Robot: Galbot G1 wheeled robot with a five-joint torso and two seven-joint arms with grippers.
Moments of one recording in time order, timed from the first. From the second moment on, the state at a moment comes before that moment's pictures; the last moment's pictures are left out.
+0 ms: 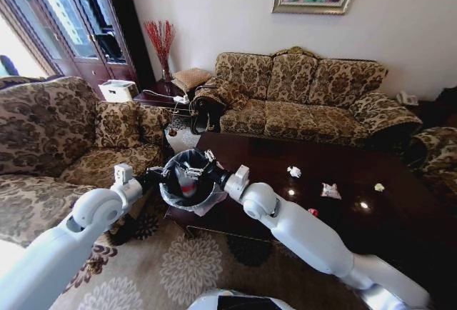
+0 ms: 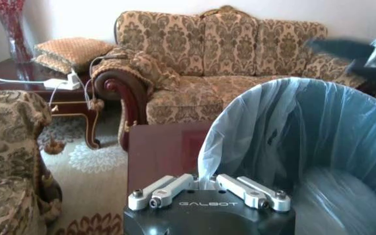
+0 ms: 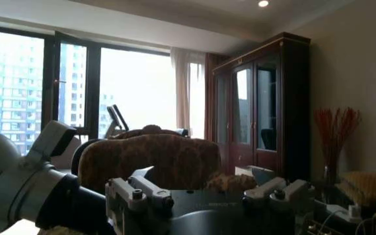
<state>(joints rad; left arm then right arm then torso) 1.31 -0.68 -0.64 -2.13 -0.92 0.55 0.01 -0.57 1.11 -0.37 1.95 0.64 -0.13 -0.01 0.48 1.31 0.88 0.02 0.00</state>
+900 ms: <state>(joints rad) 1.39 -0.95 -0.65 -2.09 -0.56 0.38 0.03 -1.39 1.09 0.42 1.98 0.41 -0.13 0.02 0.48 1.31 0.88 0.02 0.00</state>
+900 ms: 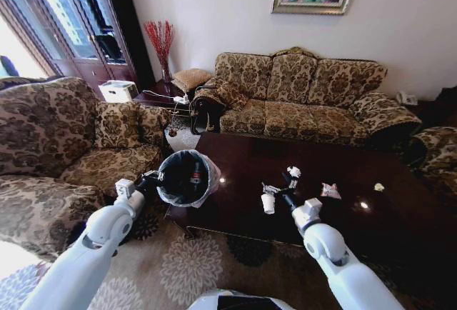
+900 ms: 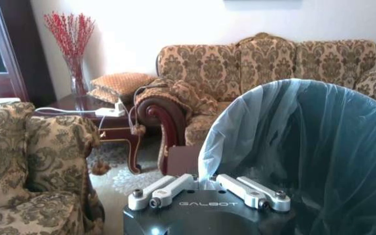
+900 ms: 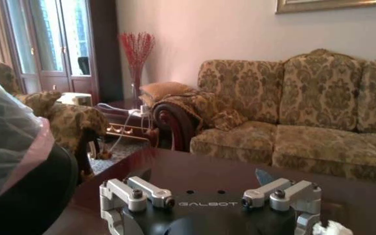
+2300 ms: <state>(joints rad) 1.38 -0.98 -0.66 -2.05 -0.50 0.31 -0.03 -1.18 1.30 0.14 1.49 0.31 0.05 -0.12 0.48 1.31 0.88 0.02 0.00</state>
